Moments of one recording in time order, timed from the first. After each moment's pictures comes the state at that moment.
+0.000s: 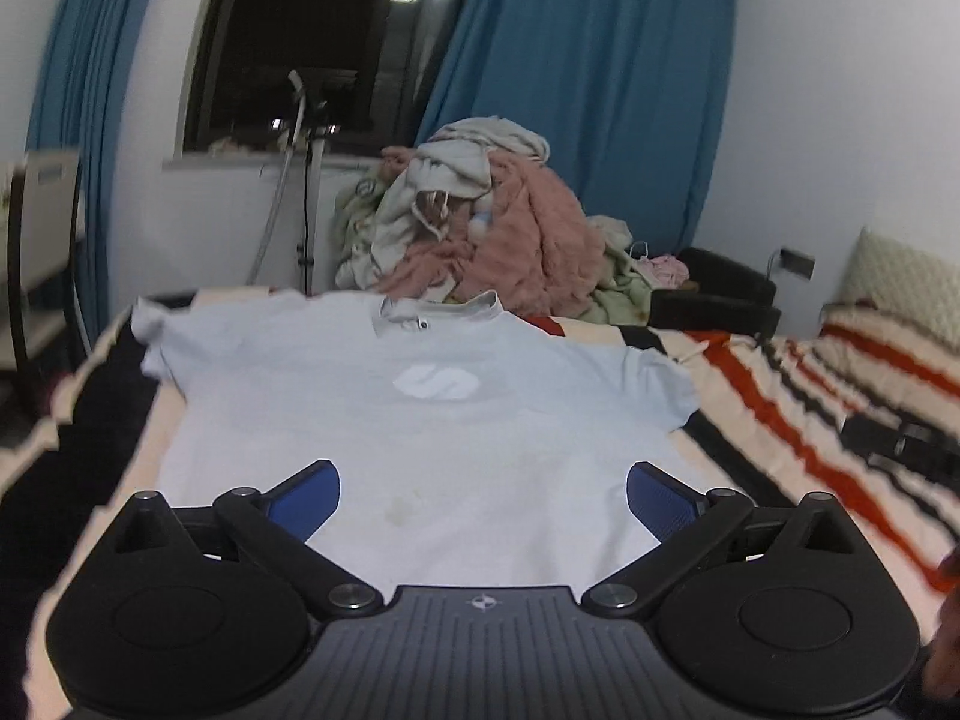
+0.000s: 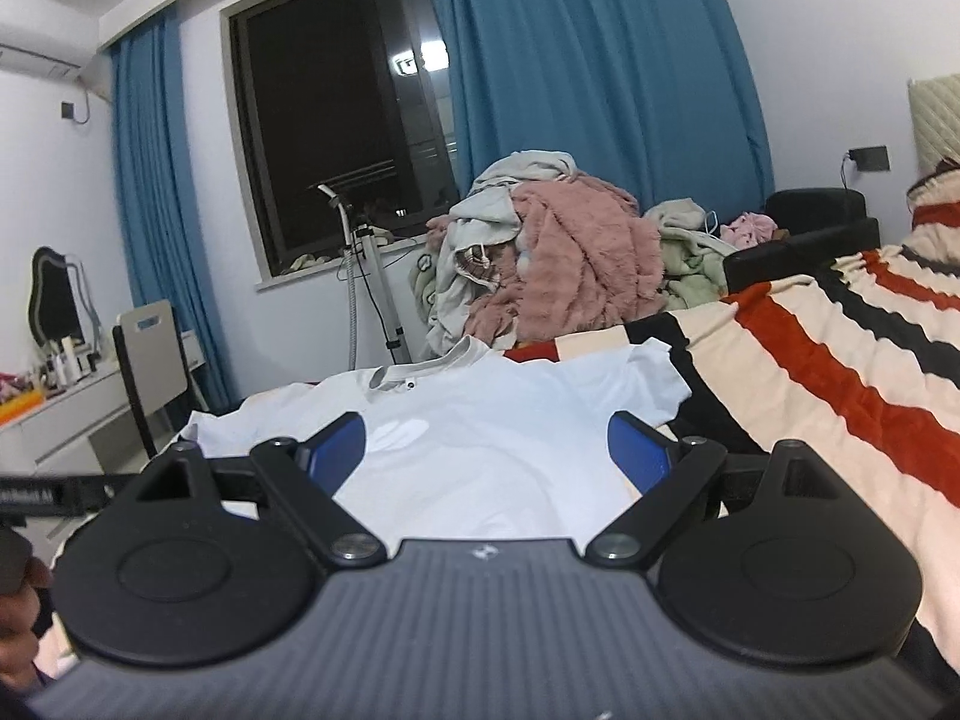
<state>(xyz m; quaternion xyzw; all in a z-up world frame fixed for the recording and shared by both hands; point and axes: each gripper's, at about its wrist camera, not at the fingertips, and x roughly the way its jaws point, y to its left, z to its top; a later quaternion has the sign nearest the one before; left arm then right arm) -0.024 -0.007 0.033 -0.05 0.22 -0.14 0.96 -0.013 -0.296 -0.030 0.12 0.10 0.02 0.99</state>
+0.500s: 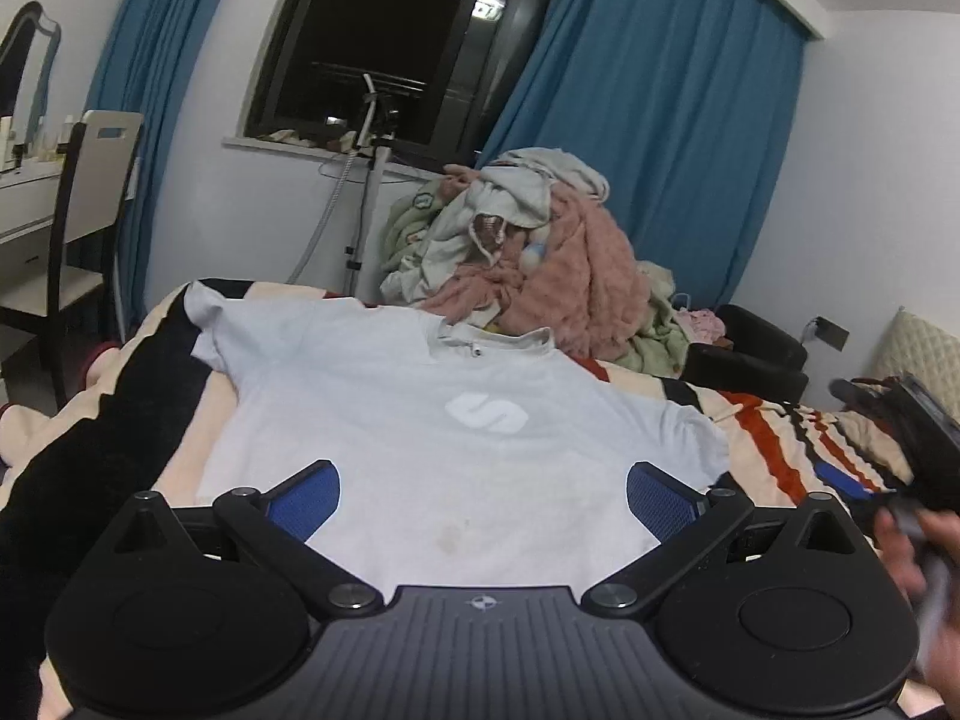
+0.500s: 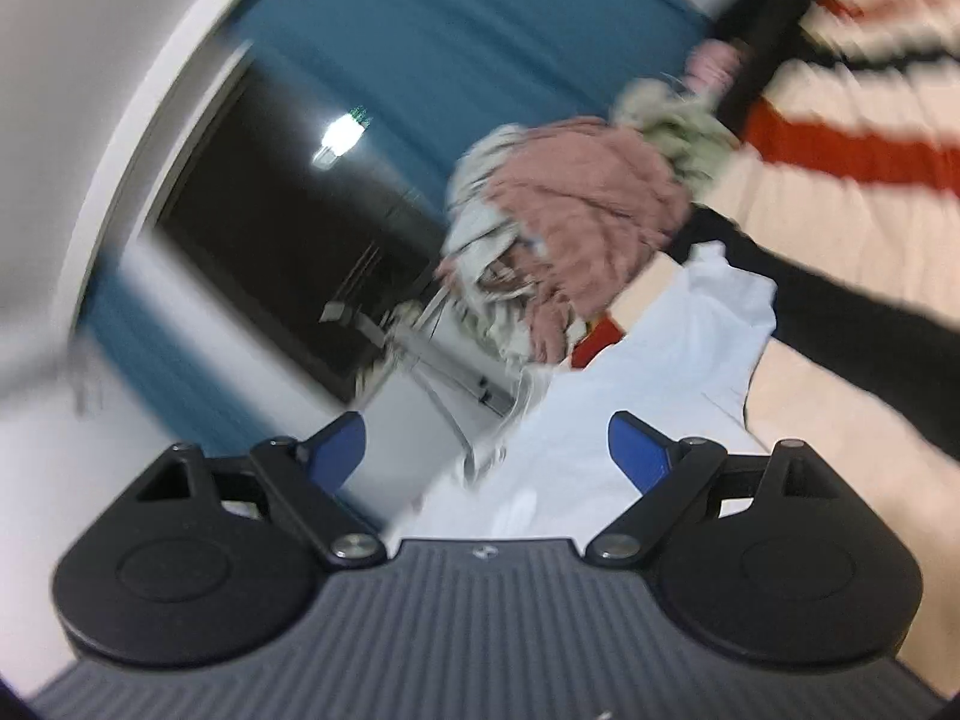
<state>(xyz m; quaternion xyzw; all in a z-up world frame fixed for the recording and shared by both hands) -0.015 0.040 0.037 -0.11 0.21 -0.09 0.97 0.112 -0.380 -0.063 0.46 0.09 0.05 0.88</state>
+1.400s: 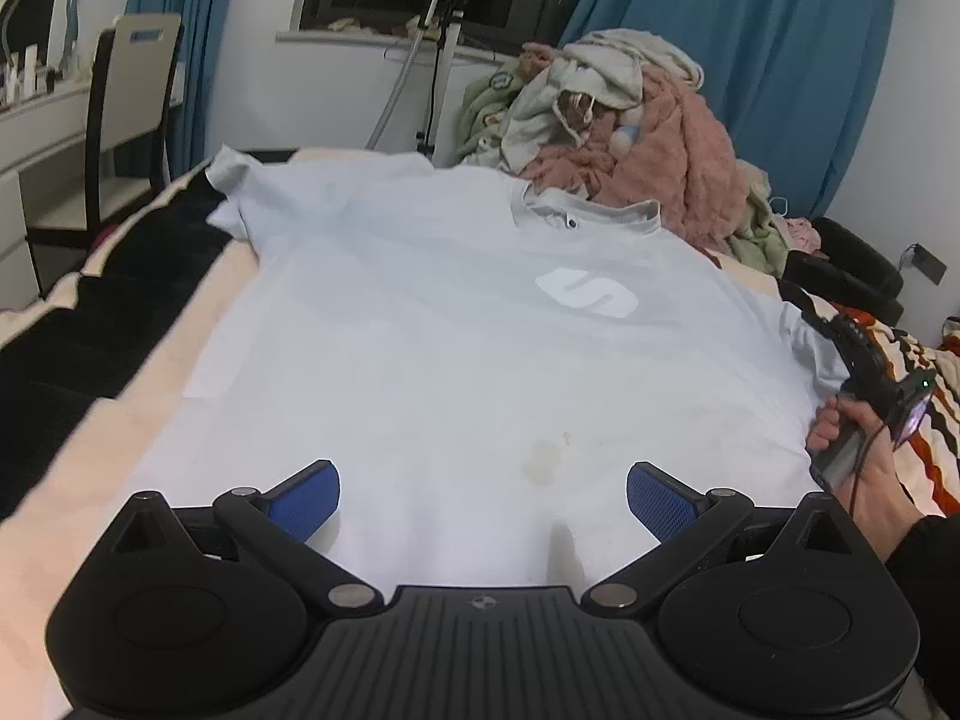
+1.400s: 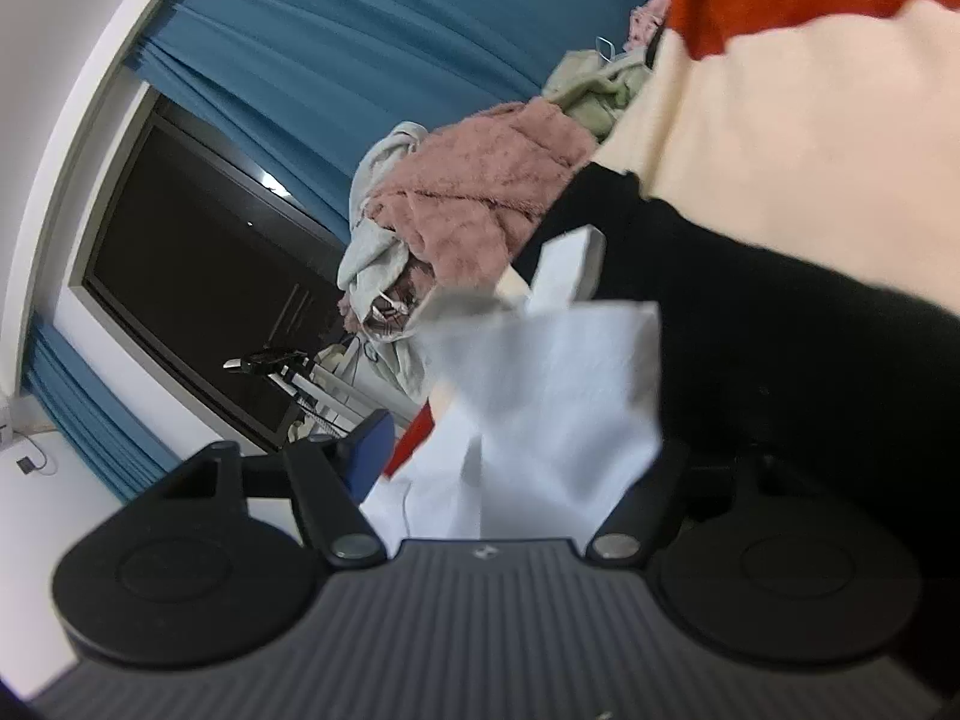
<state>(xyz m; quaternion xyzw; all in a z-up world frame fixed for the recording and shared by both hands) 0.092 0.022 -0.056 -0.09 0.33 -0.03 0.94 0.372 -0.484 -0.227 0.47 0.07 0.04 0.88</state>
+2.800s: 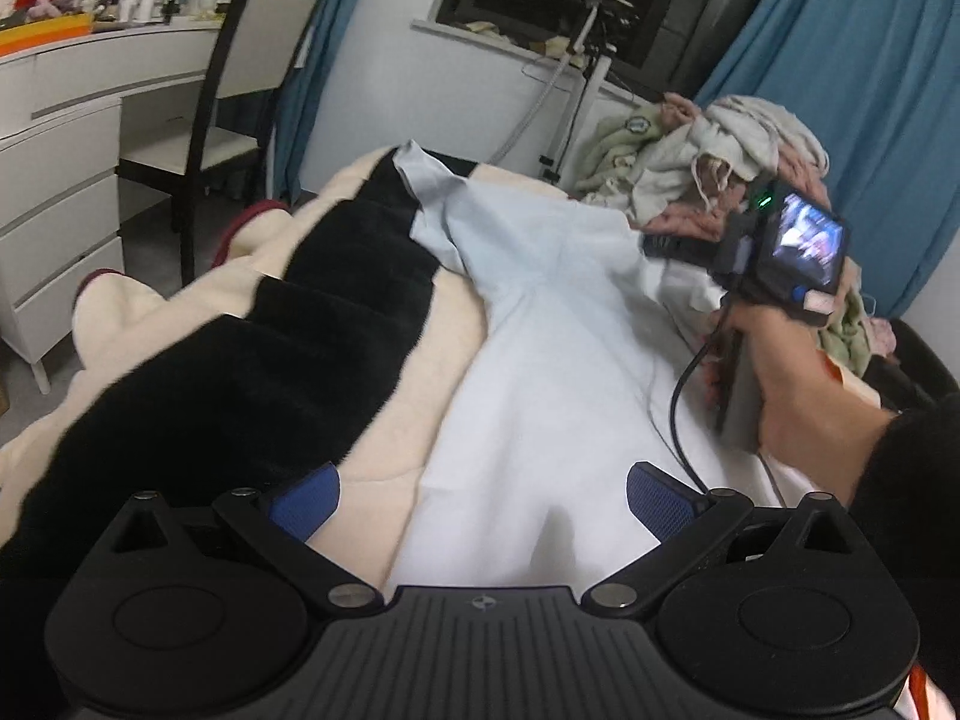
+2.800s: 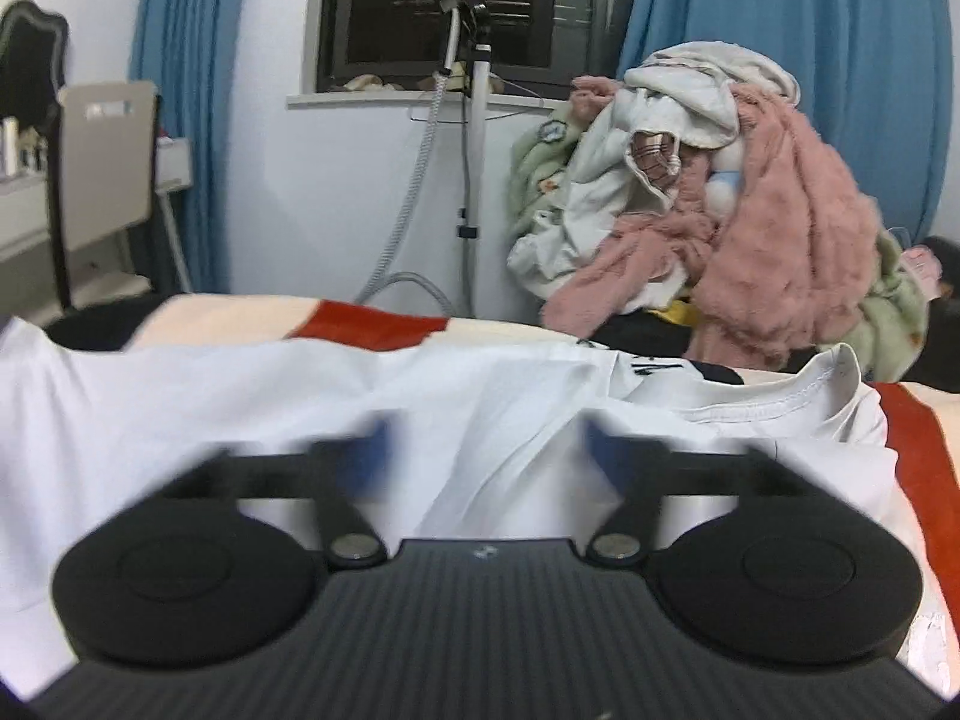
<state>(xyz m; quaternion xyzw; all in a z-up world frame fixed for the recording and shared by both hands) 0.121 0.161 -0.059 -0.17 0.32 0.05 0.93 0.478 -0.031 -0.100 -0.04 0.20 0.06 0.98</state>
